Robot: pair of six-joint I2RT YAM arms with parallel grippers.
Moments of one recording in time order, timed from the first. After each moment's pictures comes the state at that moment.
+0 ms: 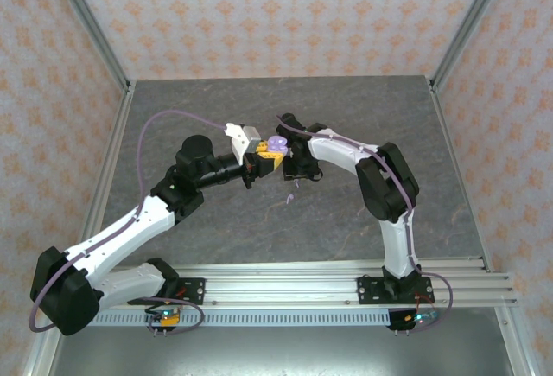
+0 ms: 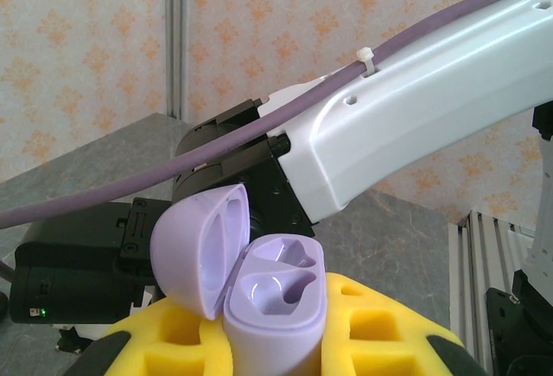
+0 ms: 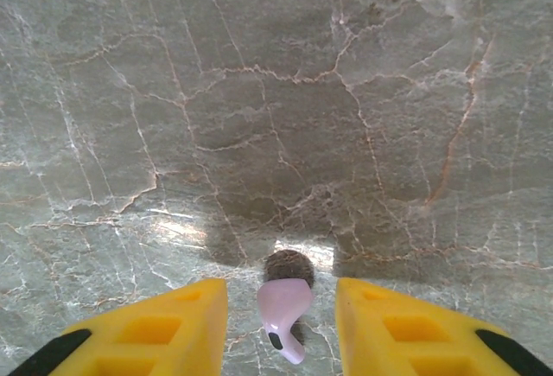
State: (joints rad) left arm -0.58 1.09 0.79 0.19 0.50 -0.10; right arm 0.63 2.05 1.52 -0.85 -0.05 0.49
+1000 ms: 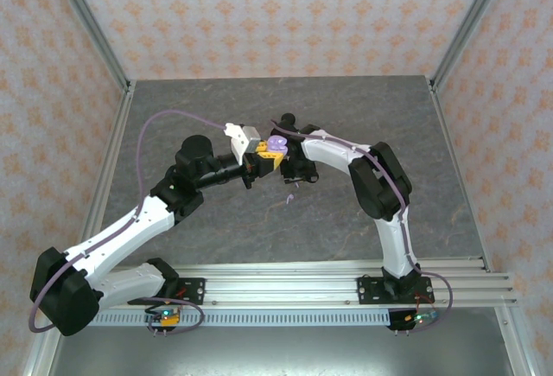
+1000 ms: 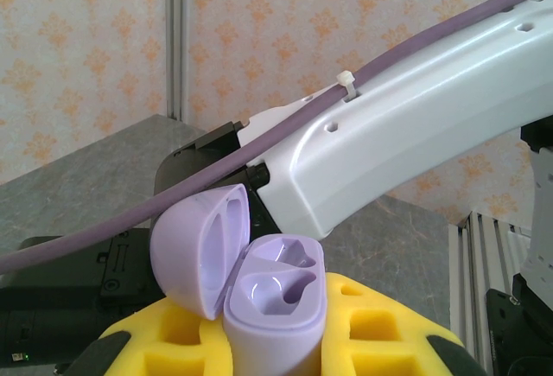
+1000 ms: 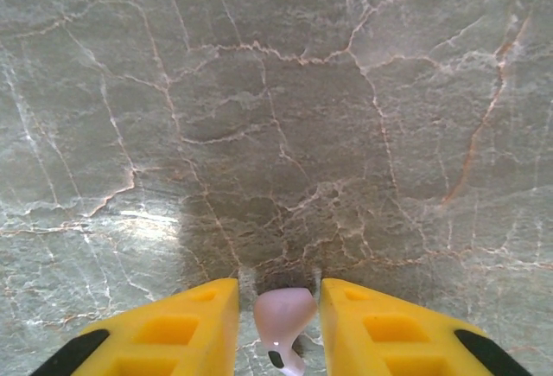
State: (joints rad) left arm -0.58 1.09 0.79 0.19 0.50 -0.10; right arm 0.66 2.11 1.56 -0.90 0.01 0.49
